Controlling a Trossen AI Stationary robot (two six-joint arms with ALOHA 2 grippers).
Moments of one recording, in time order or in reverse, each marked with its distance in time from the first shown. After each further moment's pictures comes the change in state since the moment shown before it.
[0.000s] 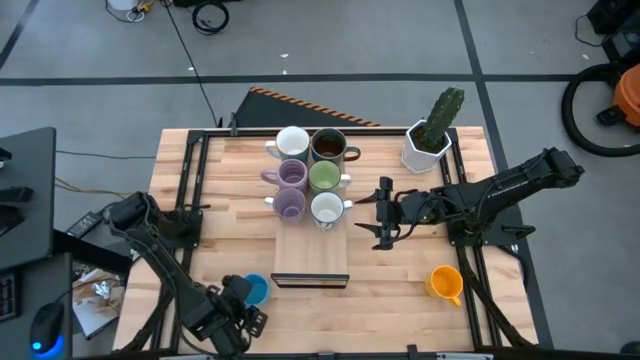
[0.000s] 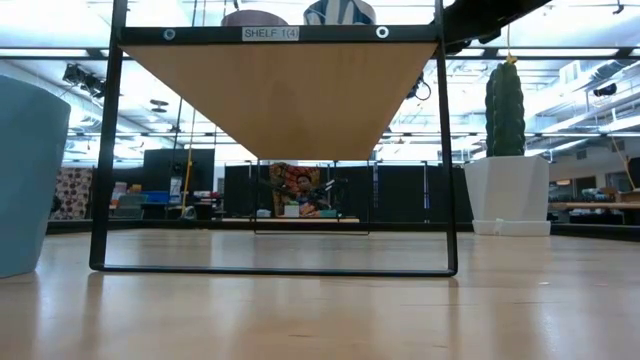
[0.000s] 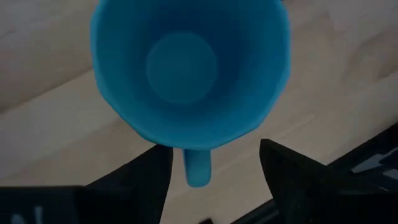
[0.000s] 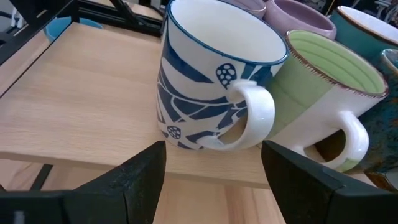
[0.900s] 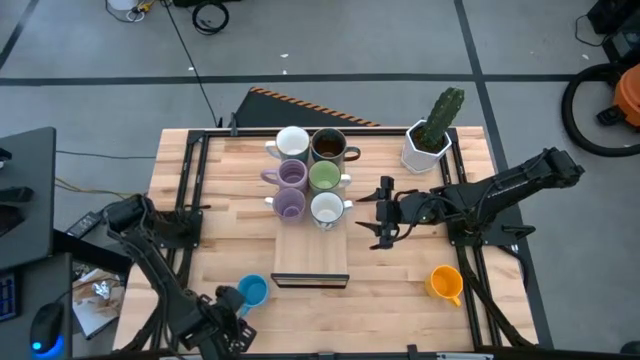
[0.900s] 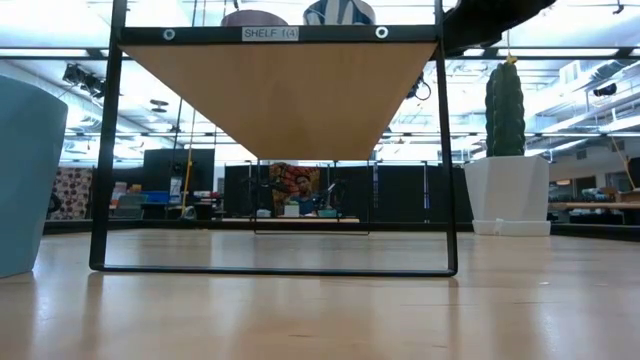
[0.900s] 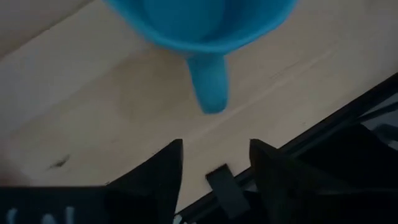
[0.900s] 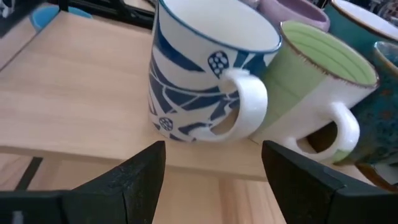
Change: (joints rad) left arm -0.075 0.002 0.001 0.036 0.106 0.008; right arm -0.001 0.000 -0.001 -0.024 0.028 -0.005
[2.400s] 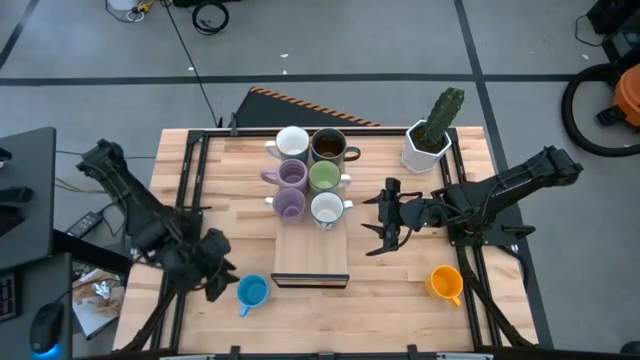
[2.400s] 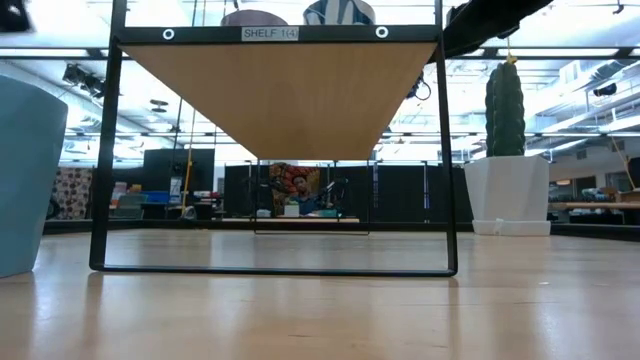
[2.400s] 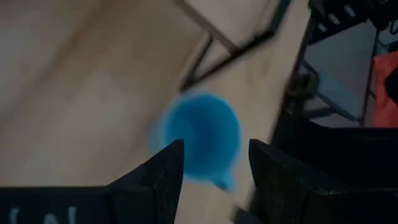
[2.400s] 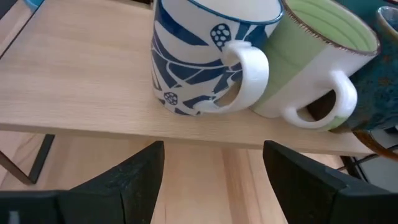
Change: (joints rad) left arm 0.132 -0.718 -0.434 0.182 -0.227 0.660; right arm 0.055 0.002 0.084 -0.223 0.063 0.130
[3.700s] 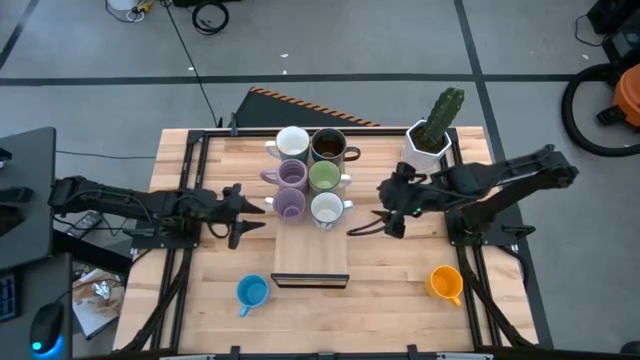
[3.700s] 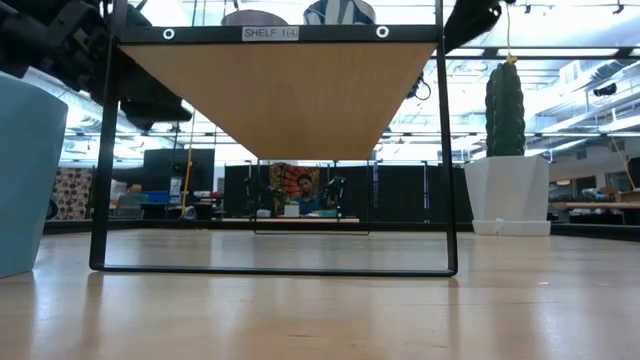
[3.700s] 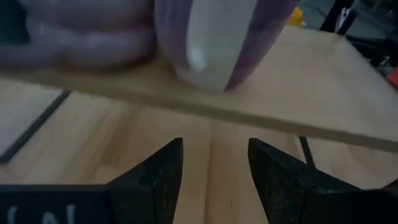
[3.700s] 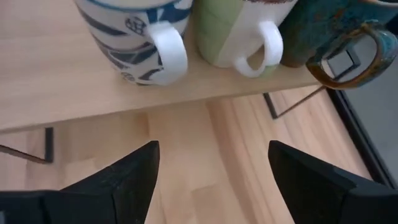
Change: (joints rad) left arm 0.788 -0.405 -0.633 0.789 0.296 1.142; right arm -0.071 0.082 0.365 -0.581 -0.047 0.308
